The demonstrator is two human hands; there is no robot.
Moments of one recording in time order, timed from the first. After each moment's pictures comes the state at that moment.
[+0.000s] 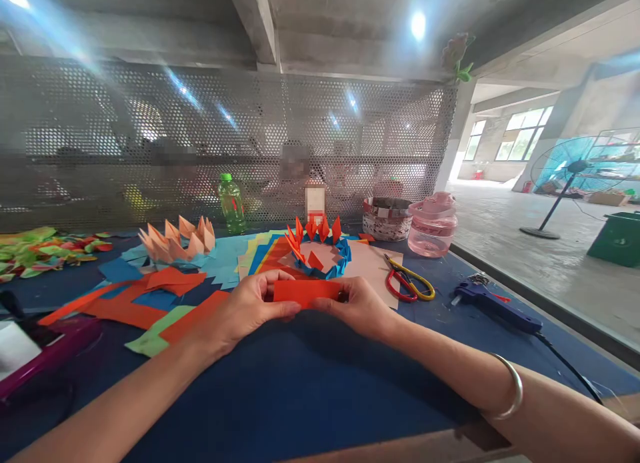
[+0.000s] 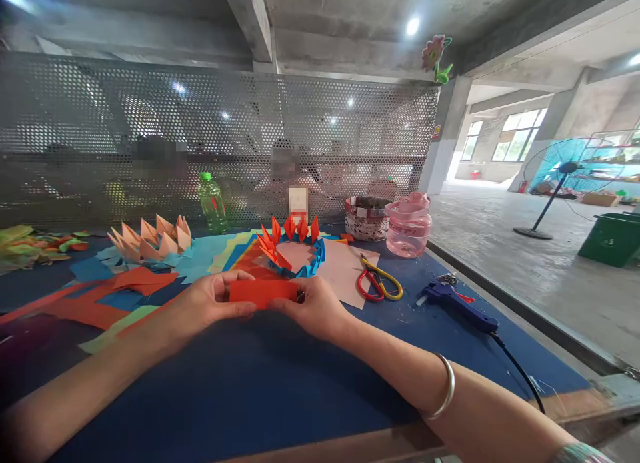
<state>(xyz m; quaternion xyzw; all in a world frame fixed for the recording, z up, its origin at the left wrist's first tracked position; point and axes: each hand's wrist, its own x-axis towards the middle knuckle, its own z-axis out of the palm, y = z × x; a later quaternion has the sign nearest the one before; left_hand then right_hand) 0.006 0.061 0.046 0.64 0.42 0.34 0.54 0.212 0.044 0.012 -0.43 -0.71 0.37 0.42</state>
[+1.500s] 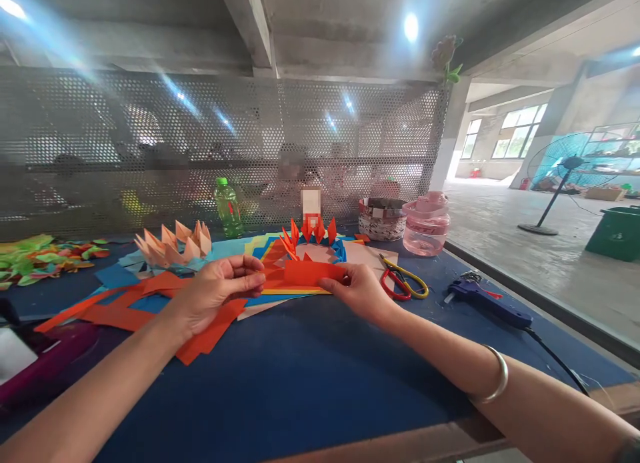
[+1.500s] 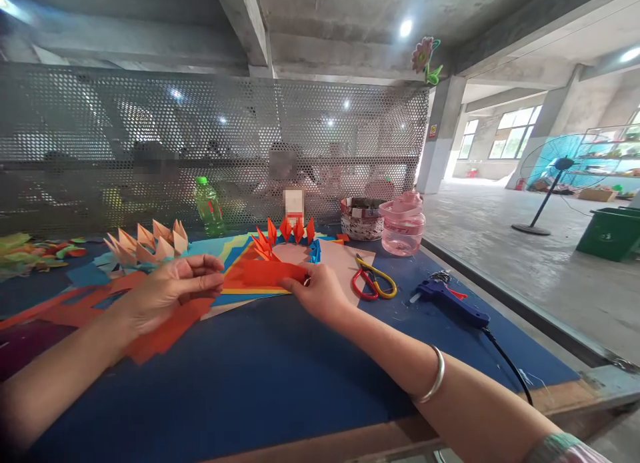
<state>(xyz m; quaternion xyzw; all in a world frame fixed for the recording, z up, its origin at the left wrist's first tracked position) -0.025 0.077 0.074 0.61 0.45 0.41 0.51 0.229 0.056 0.022 -0.51 -0.69 0.24 0.45</state>
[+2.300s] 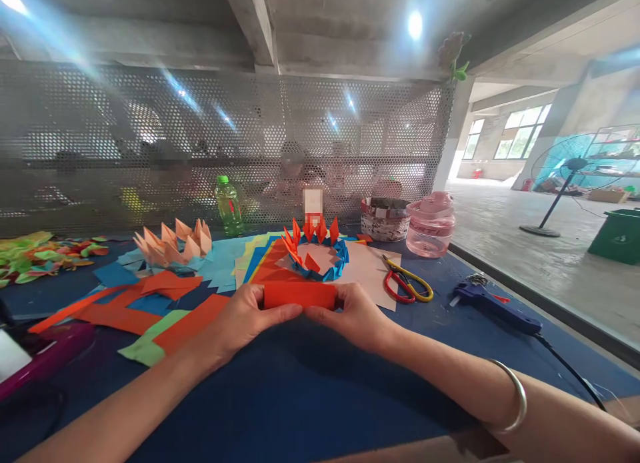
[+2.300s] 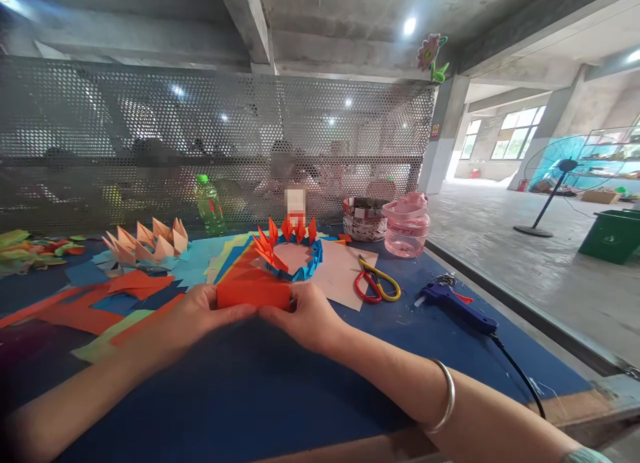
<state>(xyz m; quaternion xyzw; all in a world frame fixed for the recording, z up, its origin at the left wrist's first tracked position) 0.011 0.052 0.047 0.67 0.45 0.34 0.49 0.206 0.033 0.015 -0.41 -0.70 0.40 0.43</state>
